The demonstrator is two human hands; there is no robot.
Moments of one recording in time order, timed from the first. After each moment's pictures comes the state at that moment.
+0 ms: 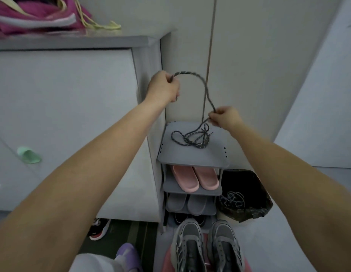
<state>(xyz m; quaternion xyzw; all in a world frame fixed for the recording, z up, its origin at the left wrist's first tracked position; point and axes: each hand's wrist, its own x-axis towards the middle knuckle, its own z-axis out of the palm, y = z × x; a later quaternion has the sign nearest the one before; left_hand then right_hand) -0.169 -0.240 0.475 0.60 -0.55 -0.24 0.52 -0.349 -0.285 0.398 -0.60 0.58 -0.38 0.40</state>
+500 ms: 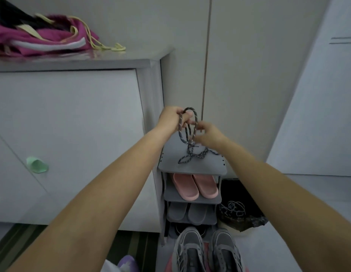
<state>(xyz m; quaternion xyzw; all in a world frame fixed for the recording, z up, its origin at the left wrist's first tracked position) -0.186 -0.220 0.446 0.58 -0.57 -0.34 0.46 -0.321 -0.239 0.404 -0.71 0.51 -0.30 0.38</state>
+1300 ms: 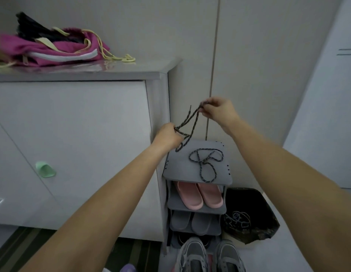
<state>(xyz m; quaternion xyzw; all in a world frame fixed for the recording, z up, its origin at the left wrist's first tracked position) -0.161 -0.218 0.428 0.69 -0.61 -0.21 0.34 -0.319 -0.273 0.469 -0.60 0.42 -0.50 0.45</state>
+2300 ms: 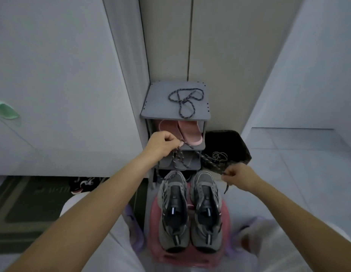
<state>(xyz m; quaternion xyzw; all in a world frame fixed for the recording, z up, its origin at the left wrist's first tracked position) -0.214 -0.101 0.286 0.66 -0.55 -0.40 0.33 -0.470 -0.087 0.222 -0.67 0.66 -0.06 0.34</state>
